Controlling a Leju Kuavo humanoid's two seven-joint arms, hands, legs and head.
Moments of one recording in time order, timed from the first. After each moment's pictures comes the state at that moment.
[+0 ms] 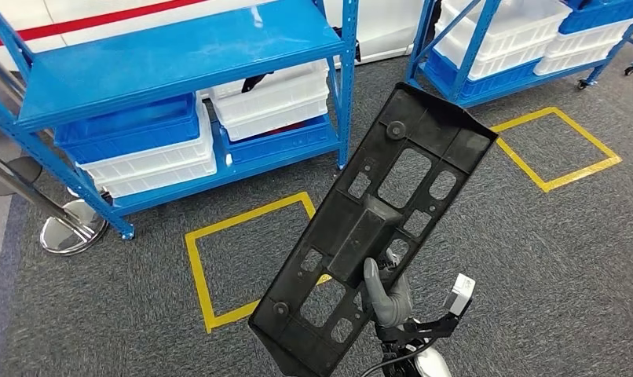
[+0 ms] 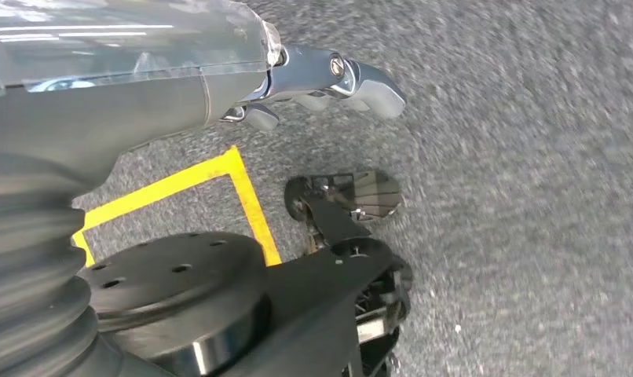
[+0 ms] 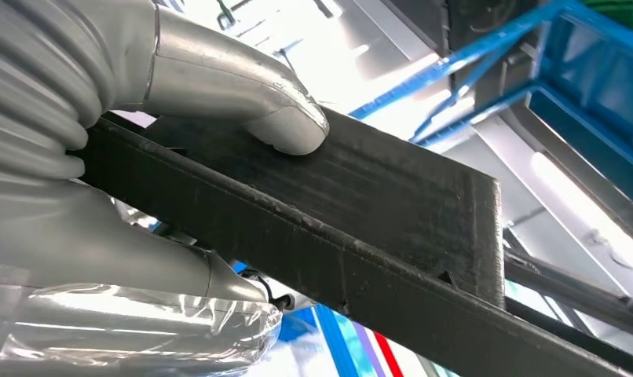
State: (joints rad) left arm -0.05 -0.07 0.39 -0.20 -0.27 0.09 -0.24; right arm 0.03 0.22 0.18 -1.38 -0.30 0.43 -0.55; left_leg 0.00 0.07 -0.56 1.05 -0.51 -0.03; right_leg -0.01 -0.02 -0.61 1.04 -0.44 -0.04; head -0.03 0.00
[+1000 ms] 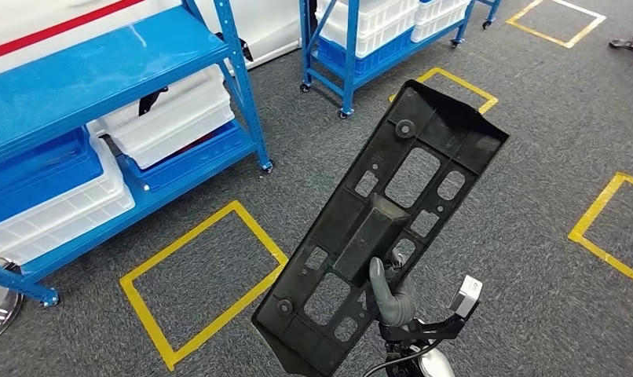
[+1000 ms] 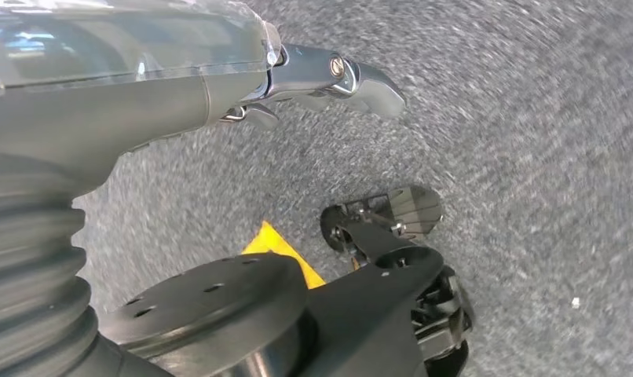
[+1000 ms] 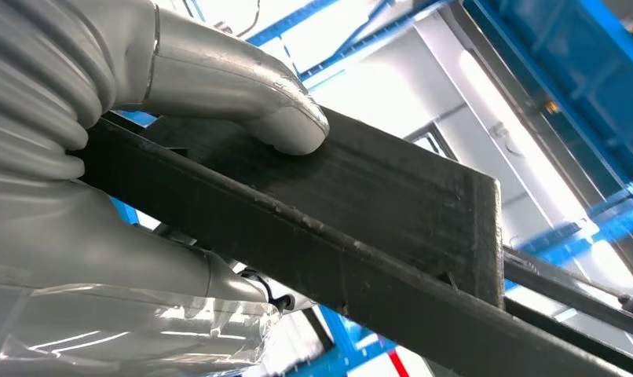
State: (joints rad) left arm -0.05 -0.06 0.32 -0.20 -0.40 0.12 -0.18; right arm 0.04 0.22 0.16 -1.40 -0.30 0.43 -0.55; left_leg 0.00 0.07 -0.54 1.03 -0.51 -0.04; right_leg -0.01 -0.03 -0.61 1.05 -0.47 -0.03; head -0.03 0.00
